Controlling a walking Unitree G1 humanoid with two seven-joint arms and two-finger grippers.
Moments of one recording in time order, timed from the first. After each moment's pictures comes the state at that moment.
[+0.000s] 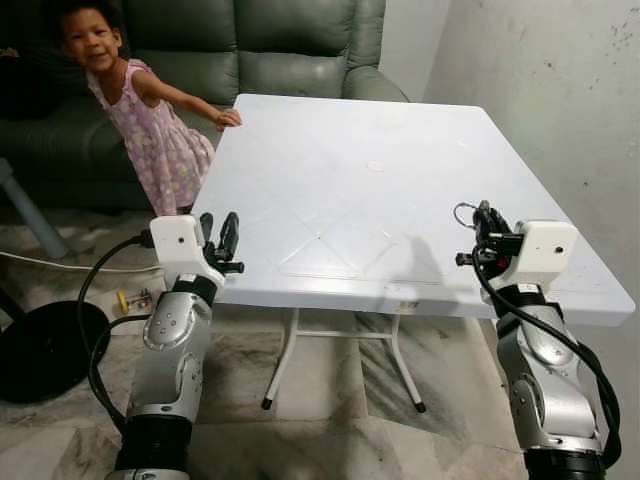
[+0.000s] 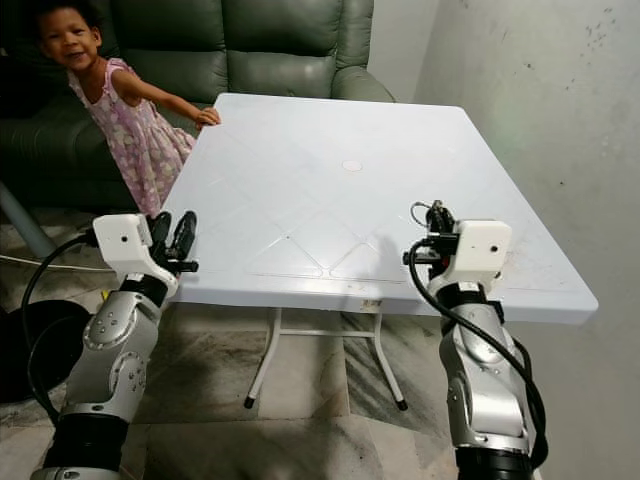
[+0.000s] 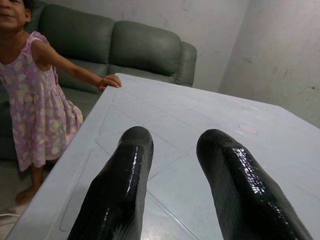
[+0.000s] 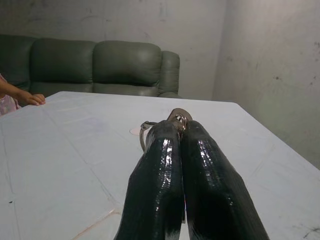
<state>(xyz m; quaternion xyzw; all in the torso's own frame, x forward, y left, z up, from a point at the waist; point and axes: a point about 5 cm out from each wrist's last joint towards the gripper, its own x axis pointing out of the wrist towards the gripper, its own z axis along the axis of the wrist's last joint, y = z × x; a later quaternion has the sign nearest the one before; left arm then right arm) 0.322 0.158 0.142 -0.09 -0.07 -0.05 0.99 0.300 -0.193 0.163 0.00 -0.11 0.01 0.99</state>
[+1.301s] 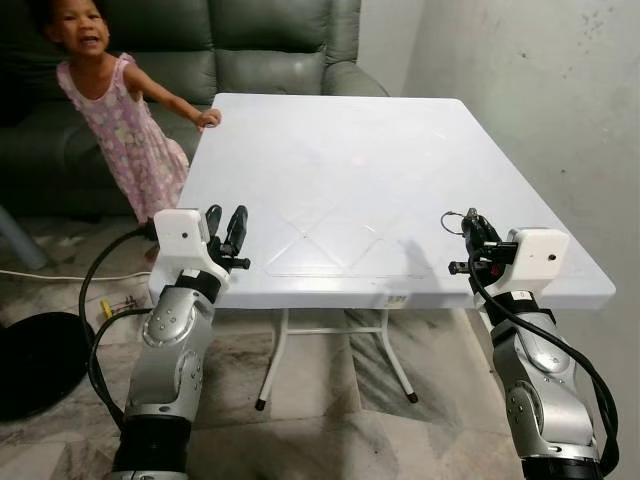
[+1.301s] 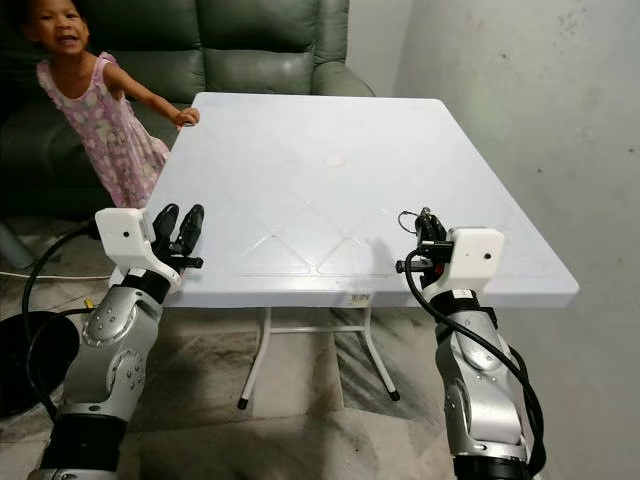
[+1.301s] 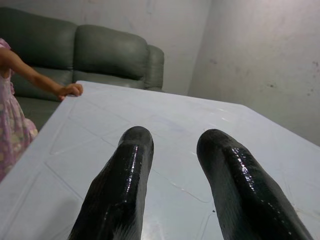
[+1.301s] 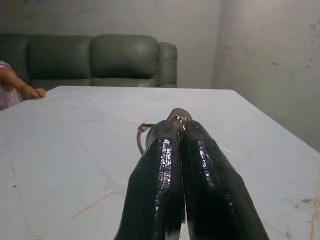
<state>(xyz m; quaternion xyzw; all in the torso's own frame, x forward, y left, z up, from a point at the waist) 0.321 0.156 0.156 -0.08 -0.09 -0.08 0.99 0.296 -0.186 0.156 0.03 -0.10 0.04 0.99</state>
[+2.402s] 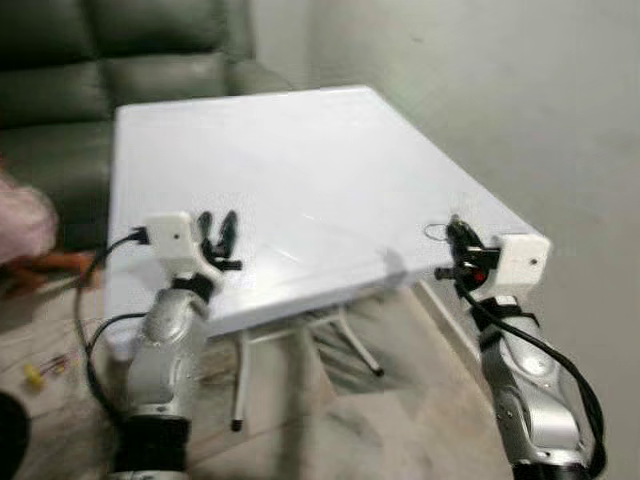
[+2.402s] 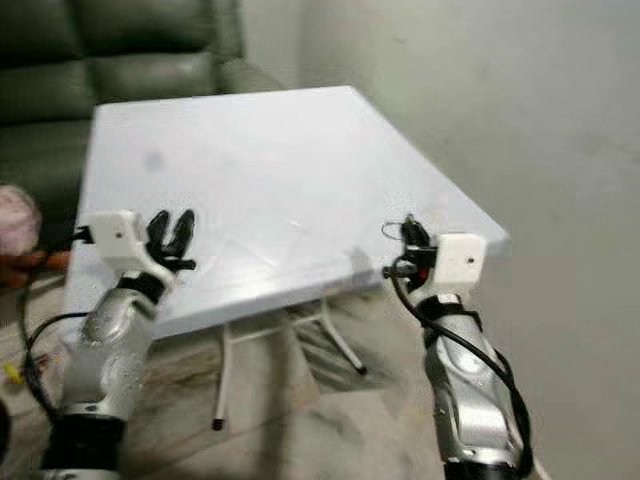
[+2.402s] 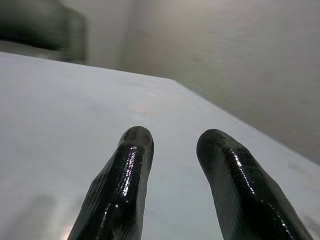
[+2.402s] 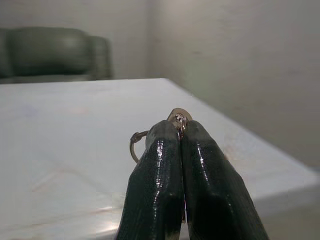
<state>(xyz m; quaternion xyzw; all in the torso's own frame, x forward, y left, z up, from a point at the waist) 0.320 0.144 0.147 -0.11 -0.06 -0.09 0.99 0.292 -0.182 0.146 0.03 -0.09 0.04 1.00</state>
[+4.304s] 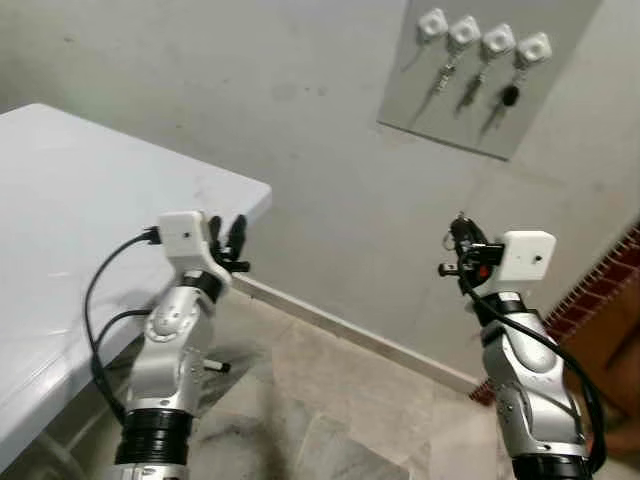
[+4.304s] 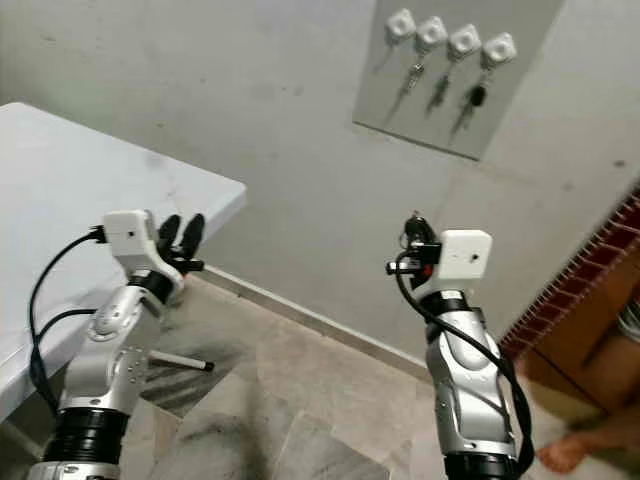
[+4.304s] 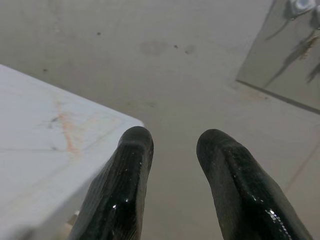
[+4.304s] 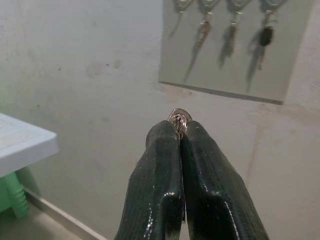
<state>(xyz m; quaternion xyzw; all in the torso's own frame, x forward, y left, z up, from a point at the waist) 0.326 0.156 0.144 -0.11 -0.03 -0.06 0.99 0.296 -0.176 0.149 0.04 -0.09 0.05 0.99</state>
